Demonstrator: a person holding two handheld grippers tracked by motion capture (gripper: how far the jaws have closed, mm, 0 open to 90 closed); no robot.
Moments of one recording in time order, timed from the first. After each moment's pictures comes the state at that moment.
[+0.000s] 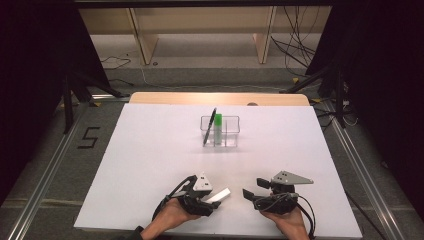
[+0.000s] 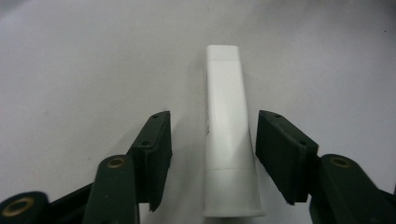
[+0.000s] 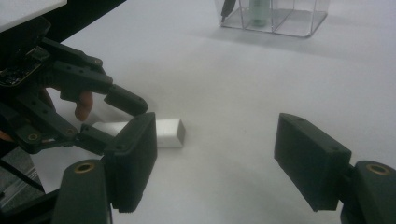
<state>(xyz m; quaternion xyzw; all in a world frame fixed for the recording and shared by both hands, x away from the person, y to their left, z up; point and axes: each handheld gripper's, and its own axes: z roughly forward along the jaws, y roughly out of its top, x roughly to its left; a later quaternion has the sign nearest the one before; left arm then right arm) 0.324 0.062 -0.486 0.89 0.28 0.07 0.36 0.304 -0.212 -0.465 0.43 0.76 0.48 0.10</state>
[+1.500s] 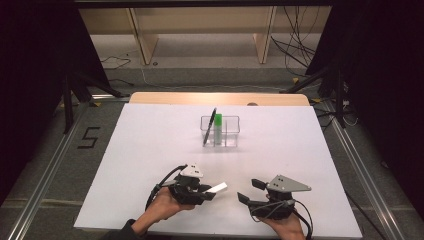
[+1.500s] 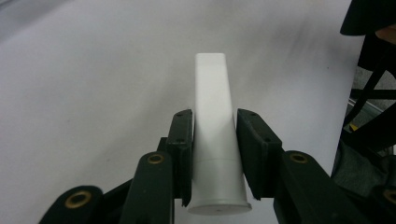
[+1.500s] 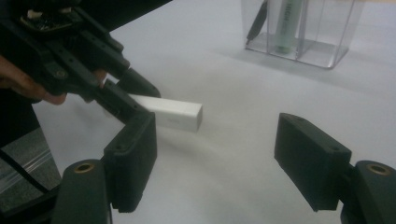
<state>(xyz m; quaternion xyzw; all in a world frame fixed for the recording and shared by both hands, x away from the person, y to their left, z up) 0.340 0.084 -0.455 0.87 0.28 0.00 0.40 0.289 -0.198 -0.455 0.37 0.77 0.50 0.12</state>
